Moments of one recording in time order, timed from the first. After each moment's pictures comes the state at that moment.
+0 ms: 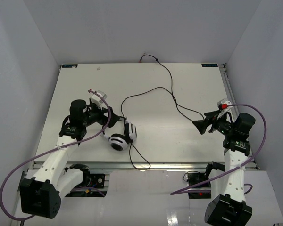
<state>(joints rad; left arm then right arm) -0.19 0.94 0.63 -0.10 0.53 -0.03 -0.36 0.67 0.49 -0.19 -1.01 -0.18</state>
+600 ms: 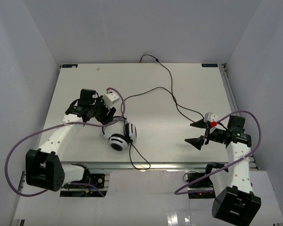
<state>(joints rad) -0.23 1.25 0.93 -0.53 0.38 0.54 -0.29 0.80 0.59 -0.90 -1.37 -1.15</state>
